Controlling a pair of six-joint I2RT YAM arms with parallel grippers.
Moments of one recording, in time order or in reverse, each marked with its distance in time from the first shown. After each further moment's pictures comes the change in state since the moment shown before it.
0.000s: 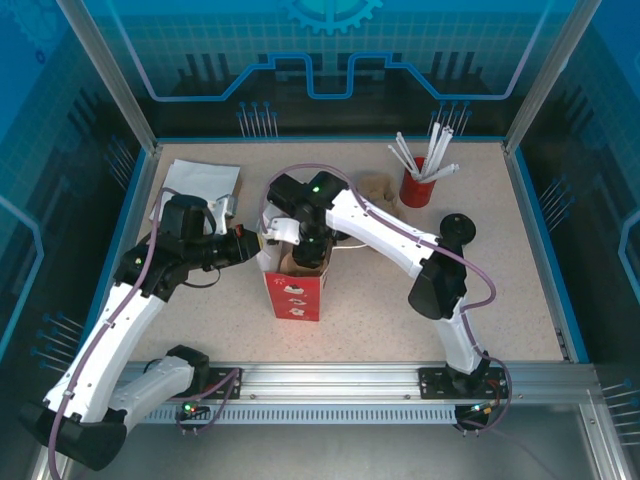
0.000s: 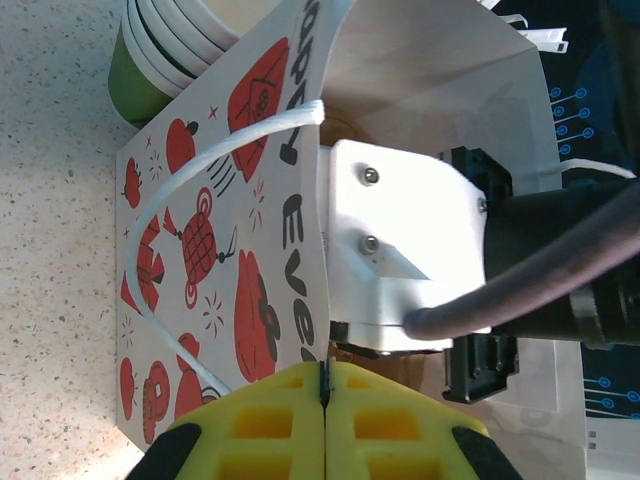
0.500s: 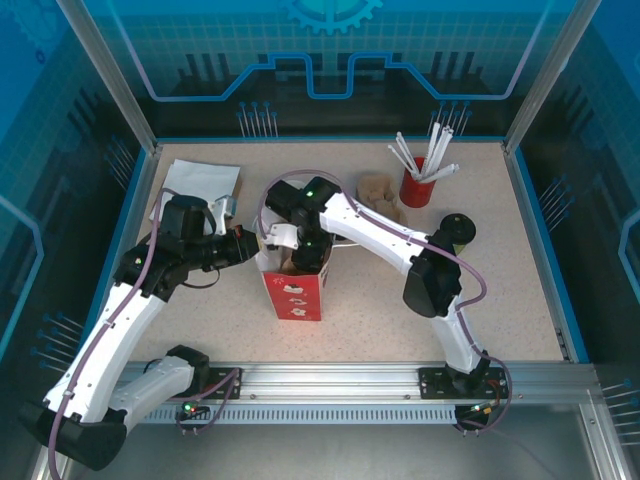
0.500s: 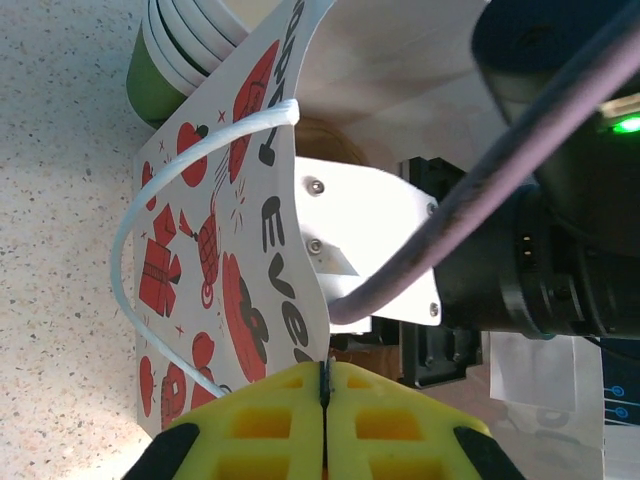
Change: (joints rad) left arm 0.000 0.000 0.000 -0.014 -0.025 0.001; right arm -0.001 0.038 -0.040 0.034 0.001 -0.019
